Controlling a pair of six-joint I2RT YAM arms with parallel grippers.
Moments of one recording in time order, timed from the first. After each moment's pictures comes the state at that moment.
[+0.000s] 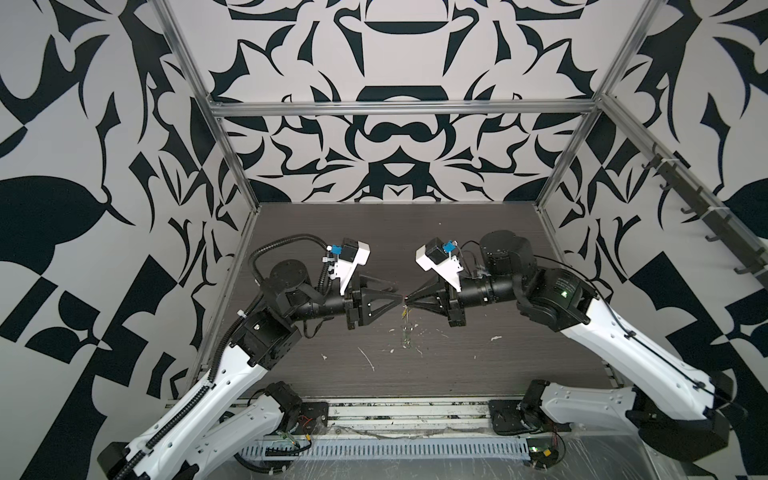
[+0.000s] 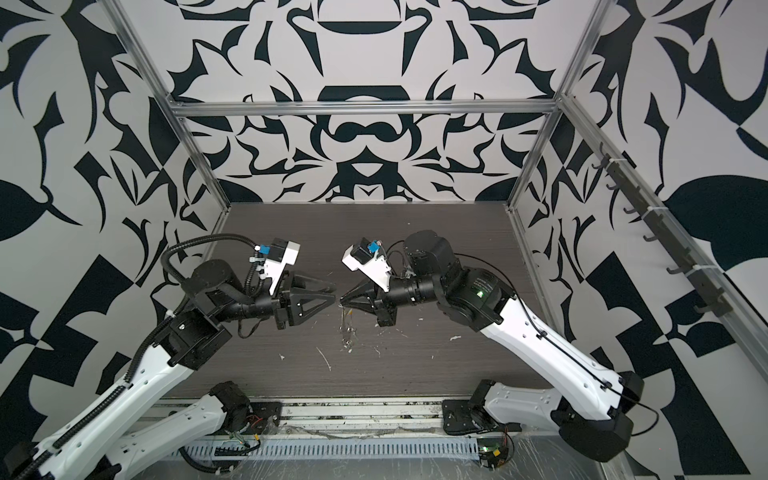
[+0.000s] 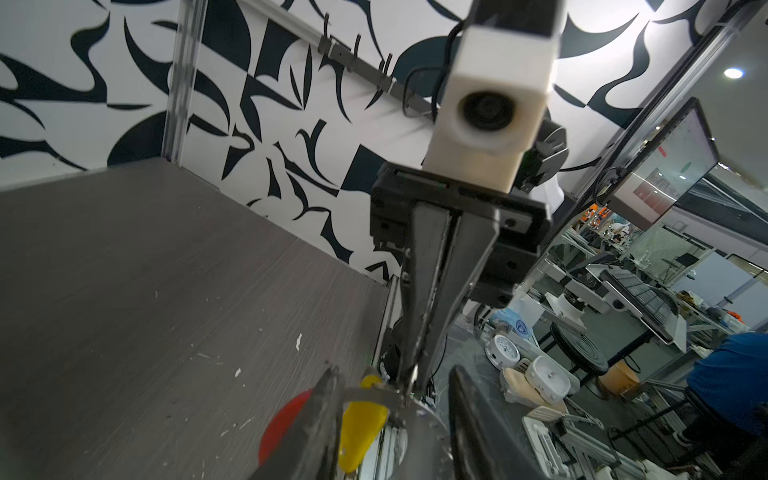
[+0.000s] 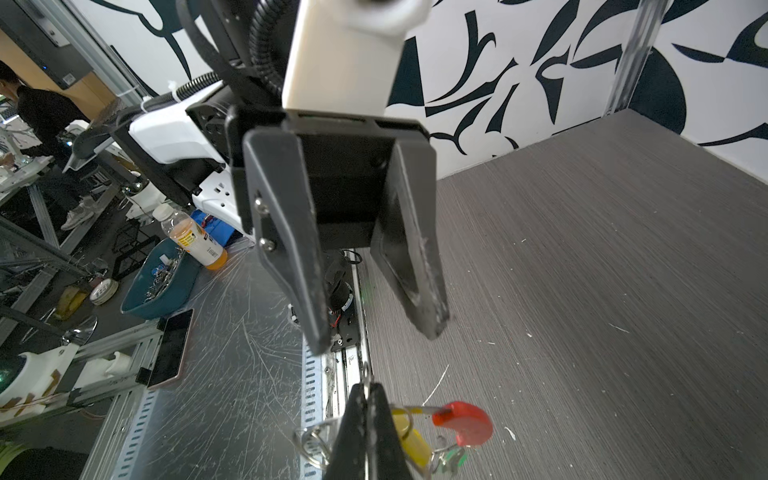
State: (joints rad) left arm -0.69 0.82 0.90 -0.12 0.80 -0.46; right arm 0.86 1.16 1.40 -0.70 -0.66 0.04
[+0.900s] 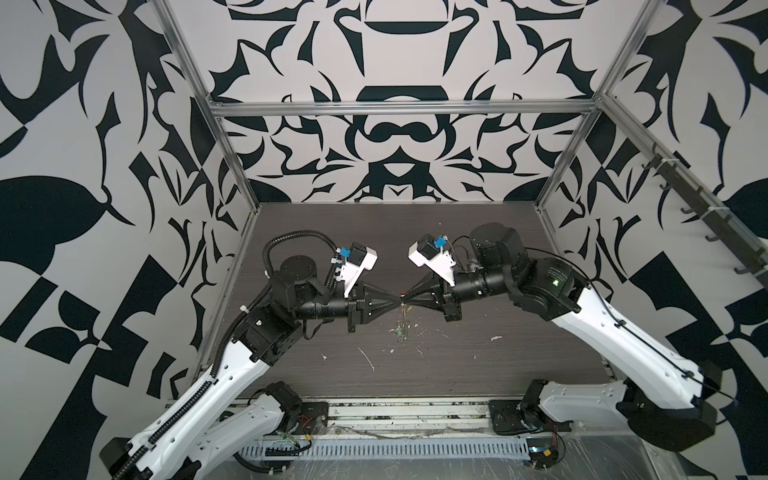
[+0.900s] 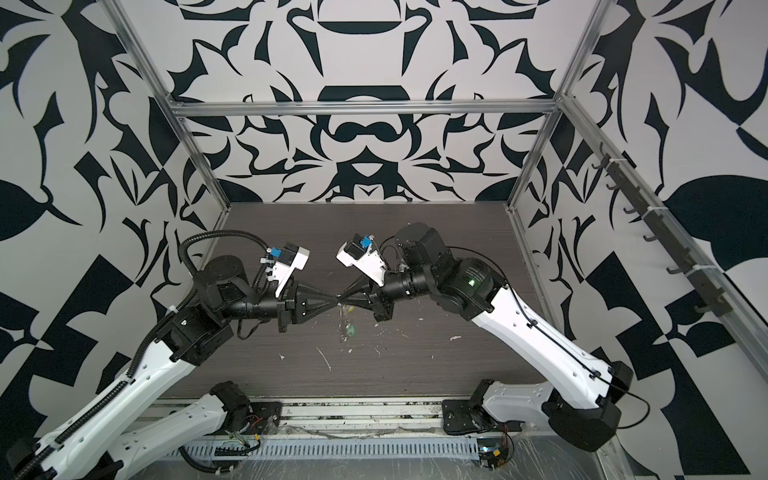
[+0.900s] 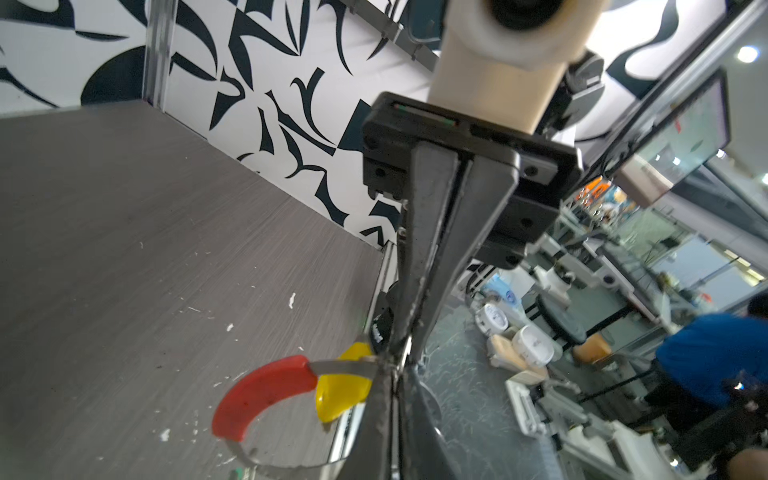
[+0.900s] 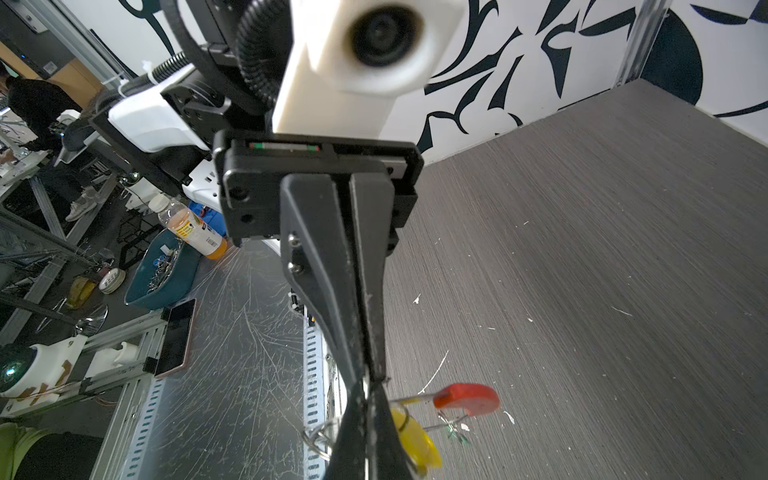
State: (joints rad) left arm -0.69 0.85 0.93 -0.23 0.84 -0.42; right arm 0.86 1.22 1.47 -0.77 -0.66 0.02
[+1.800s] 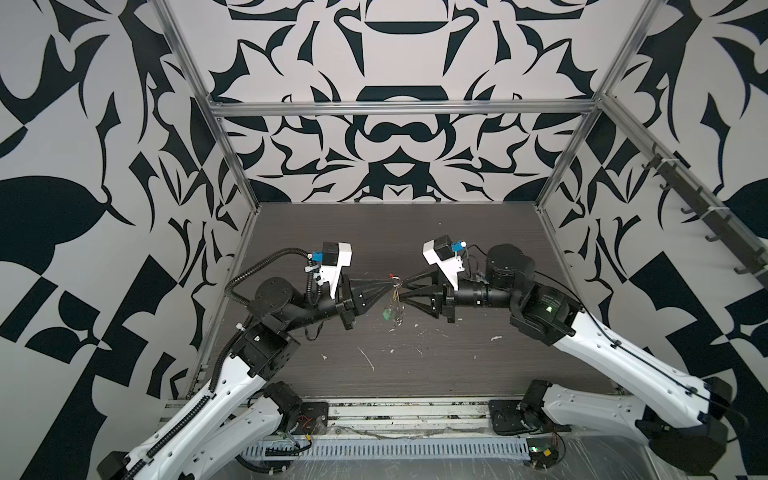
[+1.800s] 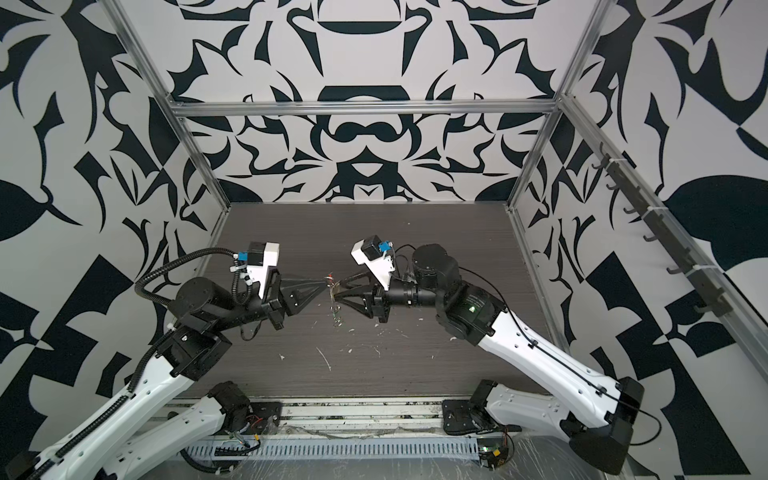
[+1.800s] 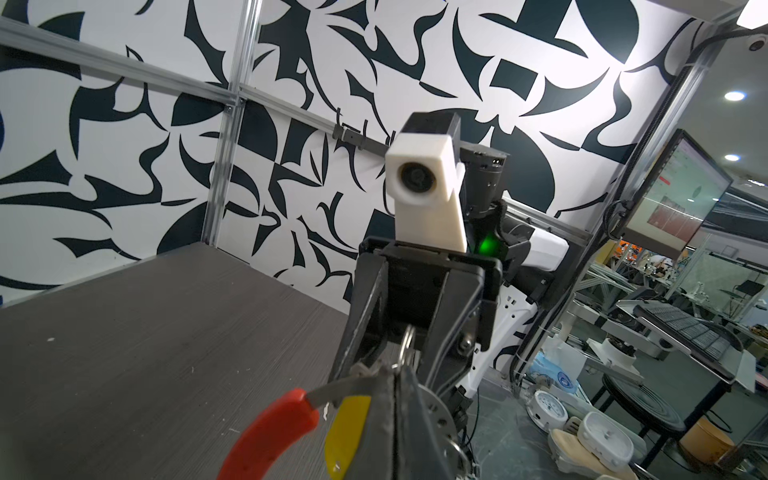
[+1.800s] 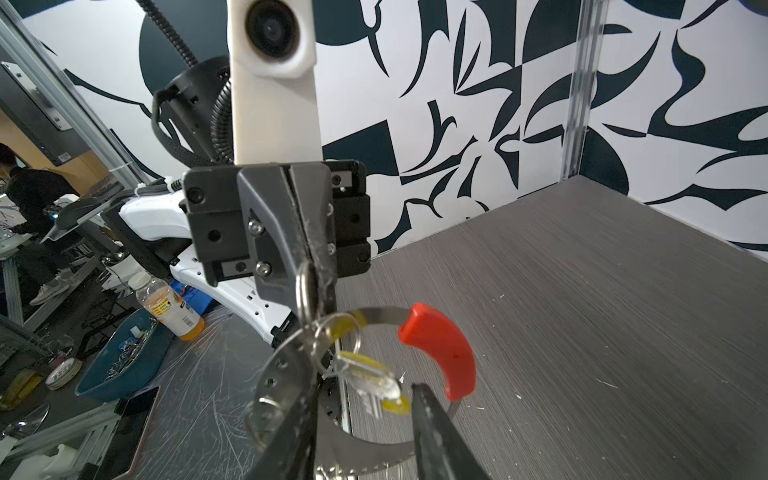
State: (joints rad) left arm -0.69 0.73 0.77 0.20 0.67 -0.50; right arm 0.86 1.06 1.11 -0.23 -0.59 0.20
